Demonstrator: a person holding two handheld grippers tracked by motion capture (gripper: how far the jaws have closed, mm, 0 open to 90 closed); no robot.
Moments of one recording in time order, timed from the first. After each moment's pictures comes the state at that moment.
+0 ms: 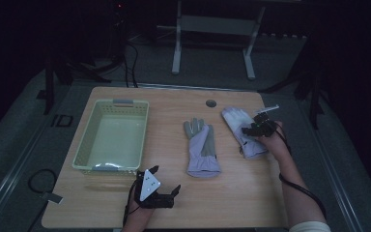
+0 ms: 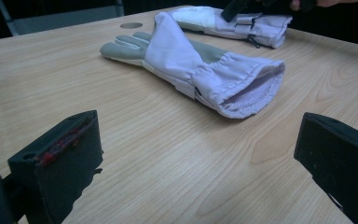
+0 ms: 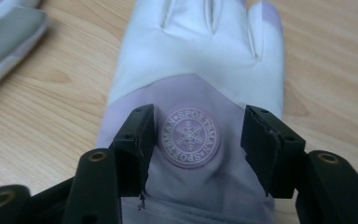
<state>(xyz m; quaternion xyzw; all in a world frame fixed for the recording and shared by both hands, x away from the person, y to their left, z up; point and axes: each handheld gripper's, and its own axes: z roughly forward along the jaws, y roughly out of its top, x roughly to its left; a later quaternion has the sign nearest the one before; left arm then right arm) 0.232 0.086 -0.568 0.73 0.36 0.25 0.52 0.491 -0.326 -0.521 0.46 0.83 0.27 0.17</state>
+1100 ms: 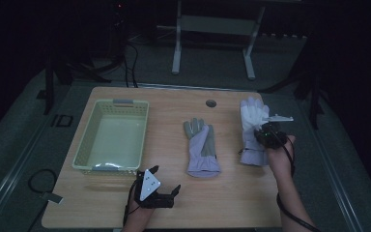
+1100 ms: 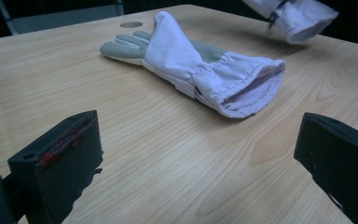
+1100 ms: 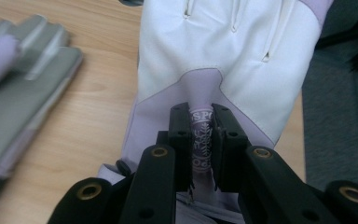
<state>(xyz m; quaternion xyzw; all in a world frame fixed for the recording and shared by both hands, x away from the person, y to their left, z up) 0.232 0.086 -0.568 0.74 0.36 0.25 0.52 0.394 -0.305 -0.461 0.54 0.74 0.28 0.27</state>
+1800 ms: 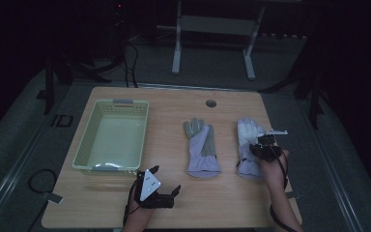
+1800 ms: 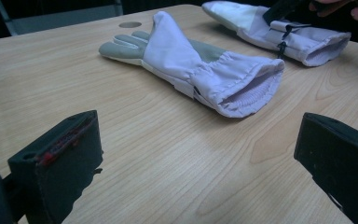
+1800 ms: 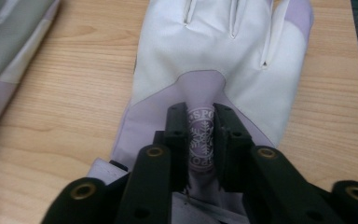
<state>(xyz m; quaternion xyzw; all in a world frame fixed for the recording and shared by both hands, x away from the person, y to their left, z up) 0.232 0.086 -0.568 0.74 0.35 0.25 0.52 0.386 -0.307 -0.516 0.59 0.73 0.26 0.22</state>
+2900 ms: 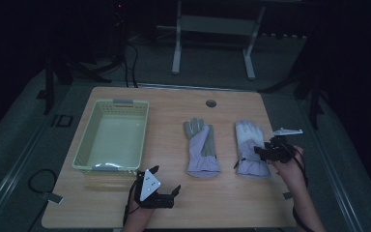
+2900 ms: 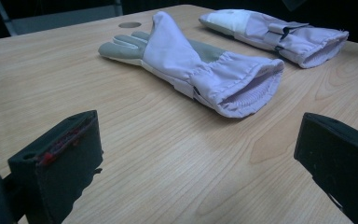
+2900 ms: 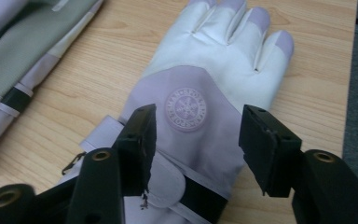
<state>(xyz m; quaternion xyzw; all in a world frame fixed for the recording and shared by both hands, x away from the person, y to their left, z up) 0.232 0.086 -0.568 0.74 0.35 0.25 0.52 0.374 -0.343 -0.492 0.51 0.79 0.30 0.19</state>
